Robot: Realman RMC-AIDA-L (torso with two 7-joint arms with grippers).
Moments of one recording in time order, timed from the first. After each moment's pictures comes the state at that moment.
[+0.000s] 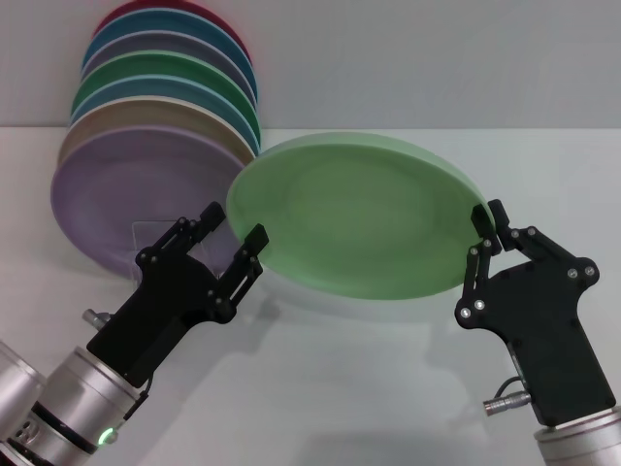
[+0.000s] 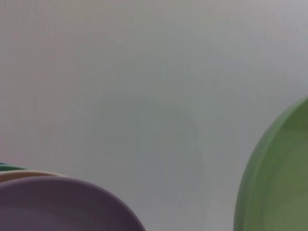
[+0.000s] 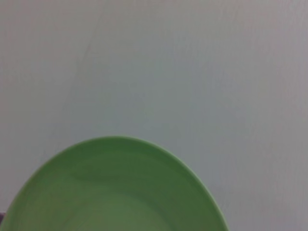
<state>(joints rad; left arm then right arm) -0.29 -2.08 -0.79 -0.40 2.80 1.31 -0.32 0.13 2.09 0.25 0.80 -2.03 -1.53 -0.75</state>
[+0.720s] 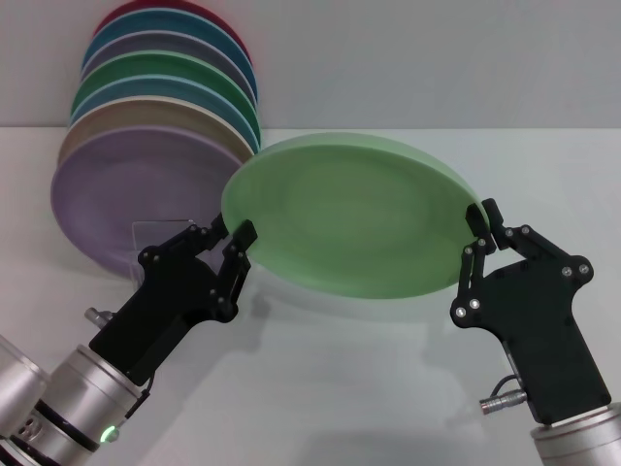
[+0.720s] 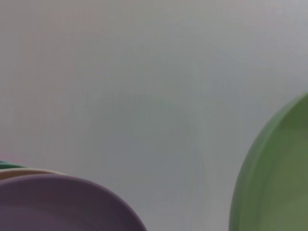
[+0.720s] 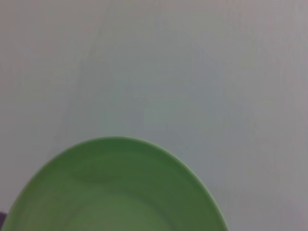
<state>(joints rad) -0.30 -2.08 -0.79 -0.40 2.80 1.30 -0.32 0.14 2.09 0.25 0.79 -2.03 -1.52 -0.75</state>
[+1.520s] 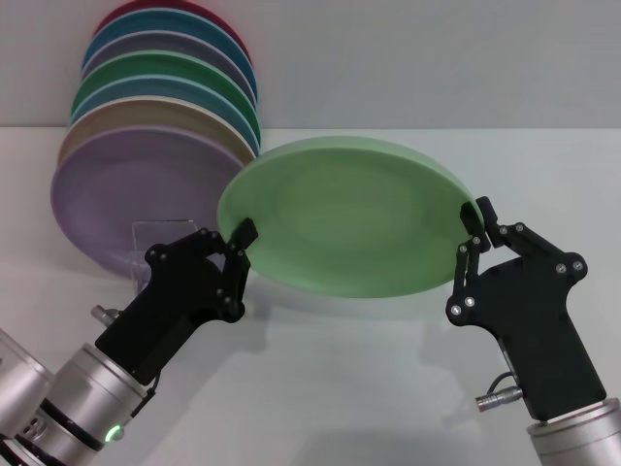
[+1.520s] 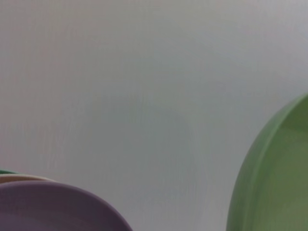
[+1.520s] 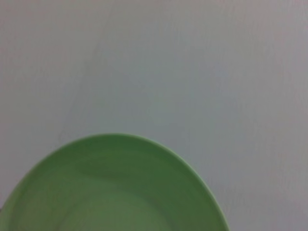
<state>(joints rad) -0.30 -2.08 -0.78 -0.40 2.80 1.31 -0.32 0.15 2.09 0.25 0.79 -2.03 -1.51 -0.74</state>
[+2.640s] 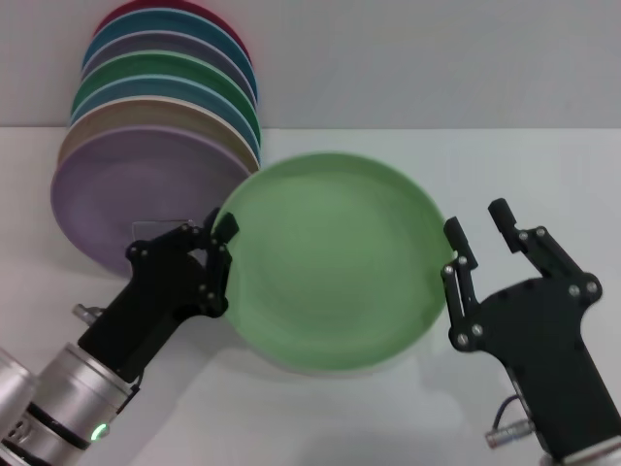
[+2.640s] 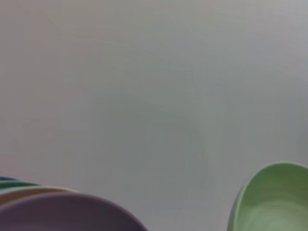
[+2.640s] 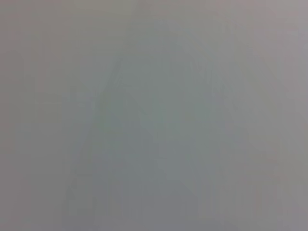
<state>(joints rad) -0.29 -2.07 -0.80 -0.40 2.79 1.32 -0.27 0.16 2.08 0.15 0.77 -2.04 -1.63 -0.72</state>
